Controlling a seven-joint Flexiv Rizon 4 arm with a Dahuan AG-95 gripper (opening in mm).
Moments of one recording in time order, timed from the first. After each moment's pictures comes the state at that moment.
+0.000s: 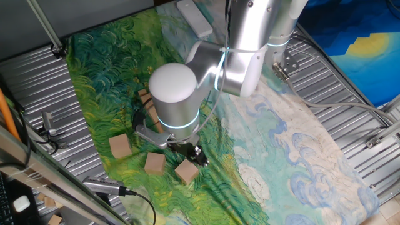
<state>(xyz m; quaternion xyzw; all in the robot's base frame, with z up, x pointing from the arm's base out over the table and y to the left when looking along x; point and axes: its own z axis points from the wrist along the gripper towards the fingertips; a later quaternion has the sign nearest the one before) 0.511 0.276 0.082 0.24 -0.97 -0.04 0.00</state>
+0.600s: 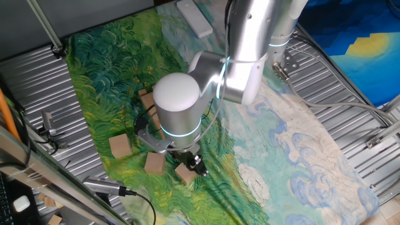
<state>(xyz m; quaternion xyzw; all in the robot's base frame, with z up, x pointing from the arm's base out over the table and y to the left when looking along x) 0.528 0.290 0.059 0.22 -0.98 -0.04 -0.01</state>
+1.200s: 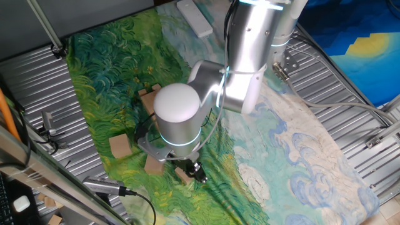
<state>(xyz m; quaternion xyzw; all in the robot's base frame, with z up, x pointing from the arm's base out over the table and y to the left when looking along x) 0.531 0.300 0.048 0.21 -0.98 -0.04 -0.01</state>
